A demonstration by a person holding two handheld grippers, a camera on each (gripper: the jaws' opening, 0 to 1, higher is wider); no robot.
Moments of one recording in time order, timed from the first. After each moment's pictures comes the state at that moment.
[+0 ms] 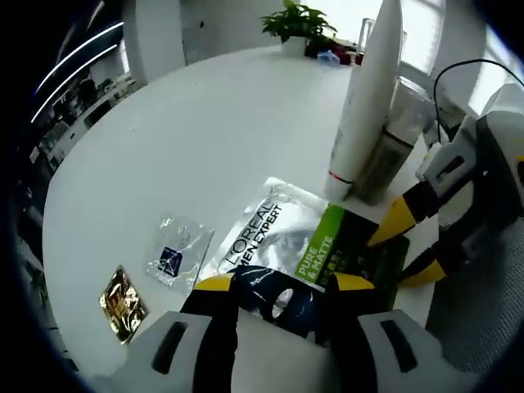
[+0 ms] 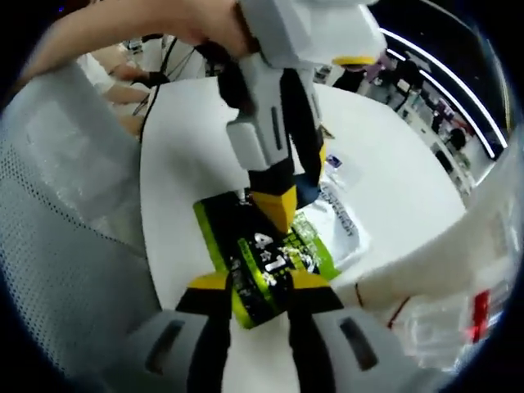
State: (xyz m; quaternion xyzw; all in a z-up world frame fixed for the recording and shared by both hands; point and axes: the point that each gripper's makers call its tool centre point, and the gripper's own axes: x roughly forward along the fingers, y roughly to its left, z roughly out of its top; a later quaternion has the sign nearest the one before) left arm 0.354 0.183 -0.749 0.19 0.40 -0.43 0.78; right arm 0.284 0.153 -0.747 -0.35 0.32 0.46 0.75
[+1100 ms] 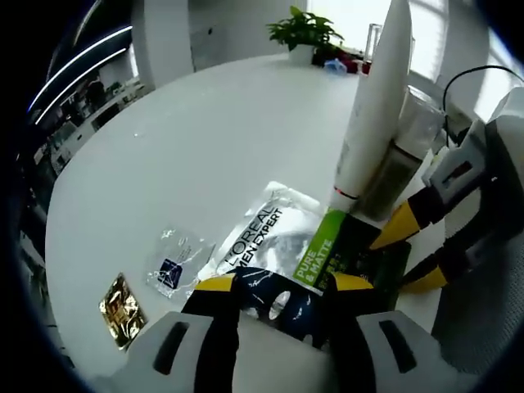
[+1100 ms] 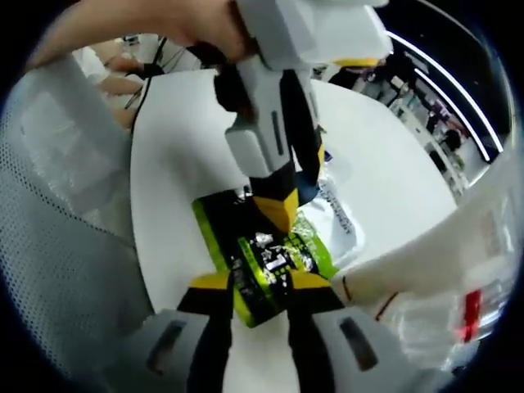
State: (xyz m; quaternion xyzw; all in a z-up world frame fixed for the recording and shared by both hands) left arm 0.360 0.172 -0.746 0.19 0.39 -0.43 0.80; right arm 0.292 0.141 -0.746 -0.37 0.33 0.44 0.75
